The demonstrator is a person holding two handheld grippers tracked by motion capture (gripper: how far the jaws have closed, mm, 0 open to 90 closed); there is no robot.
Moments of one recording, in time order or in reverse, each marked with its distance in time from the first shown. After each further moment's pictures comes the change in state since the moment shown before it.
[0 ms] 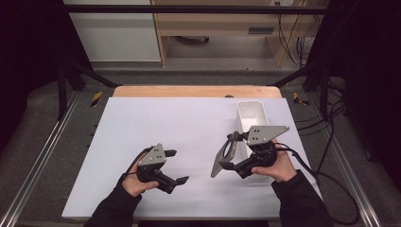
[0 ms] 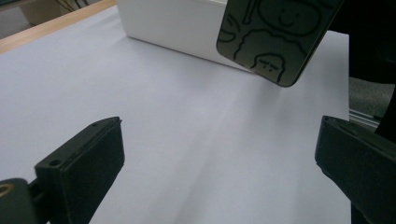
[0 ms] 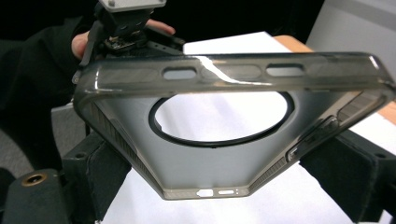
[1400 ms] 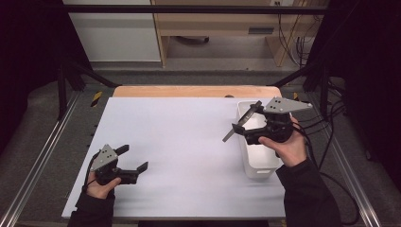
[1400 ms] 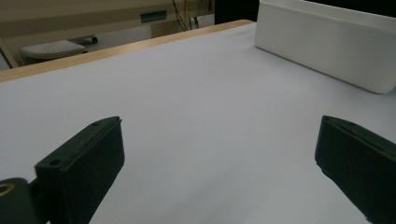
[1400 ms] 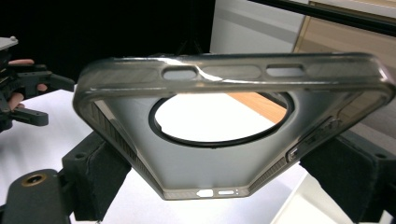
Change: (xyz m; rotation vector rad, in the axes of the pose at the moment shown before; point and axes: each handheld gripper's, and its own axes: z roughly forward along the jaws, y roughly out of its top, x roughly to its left) left arm 0.042 -0.063 -0.080 -0.144 0.373 -0.164; right arm -0.033 0.039 -0.035 -0.051 -0.379 0.136
